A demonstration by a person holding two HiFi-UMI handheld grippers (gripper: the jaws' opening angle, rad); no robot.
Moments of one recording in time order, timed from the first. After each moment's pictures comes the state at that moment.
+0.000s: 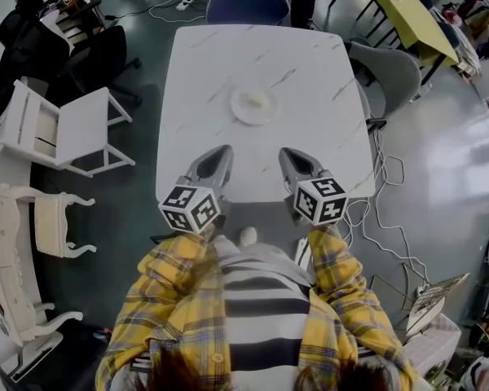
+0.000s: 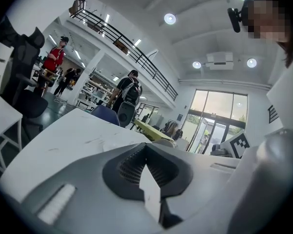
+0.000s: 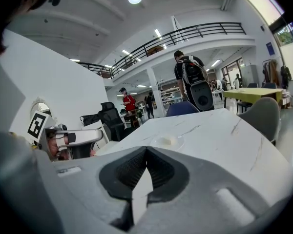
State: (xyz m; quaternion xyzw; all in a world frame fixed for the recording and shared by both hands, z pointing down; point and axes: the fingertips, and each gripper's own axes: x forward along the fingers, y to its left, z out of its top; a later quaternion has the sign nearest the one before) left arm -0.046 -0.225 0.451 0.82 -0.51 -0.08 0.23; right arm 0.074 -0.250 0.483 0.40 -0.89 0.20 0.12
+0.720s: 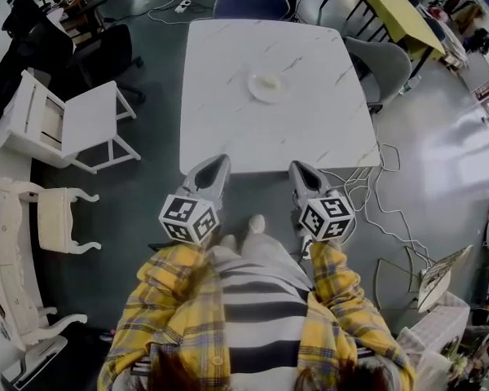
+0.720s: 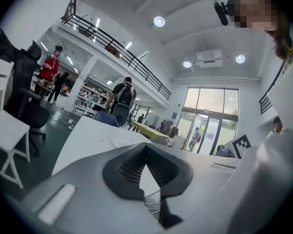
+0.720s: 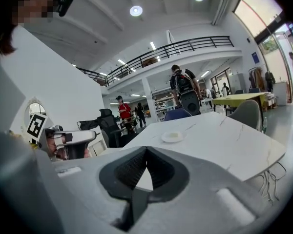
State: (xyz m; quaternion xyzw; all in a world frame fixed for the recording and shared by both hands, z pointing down) left arm -0.099 -0.105 0.442 0.84 -0.50 -0.07 0.19; right arm 0.060 -0.123 0.476 0.46 -0.87 0.18 0.07
